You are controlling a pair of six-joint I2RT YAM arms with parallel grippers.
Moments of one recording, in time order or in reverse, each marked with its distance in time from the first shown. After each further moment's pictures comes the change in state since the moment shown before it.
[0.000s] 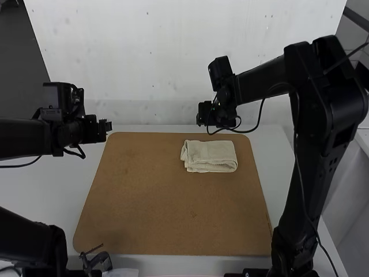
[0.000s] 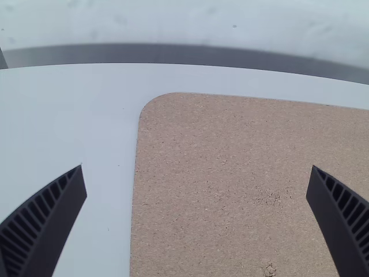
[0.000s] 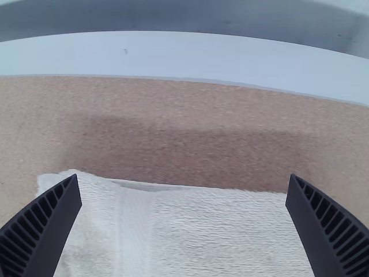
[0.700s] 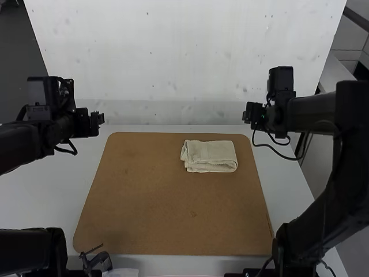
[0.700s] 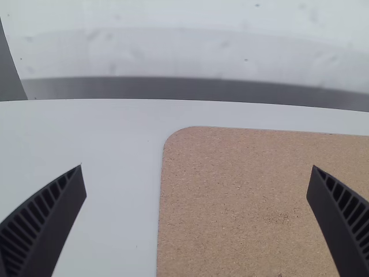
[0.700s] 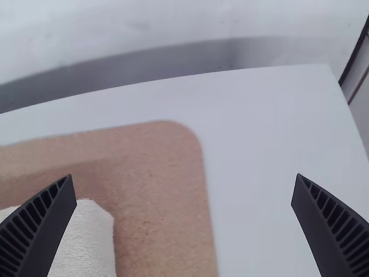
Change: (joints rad) left arm 0.047 -0.153 0.000 -0.068 0.007 0.038; right arm -0.402 -0.383 -0.371 0.213 -0.080 -0.135
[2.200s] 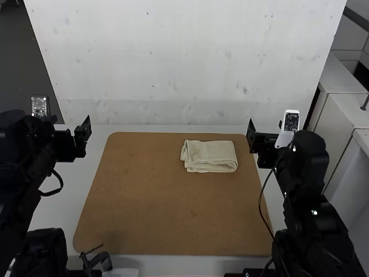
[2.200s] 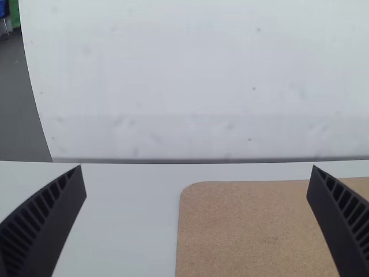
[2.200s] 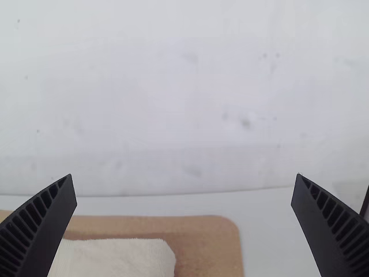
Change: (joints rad) left arm -0.006 -0.809 -0.195 -0.299 -0.039 0.031; right arm 0.111 -1.151 -0.557 -0.016 0.003 -0.030
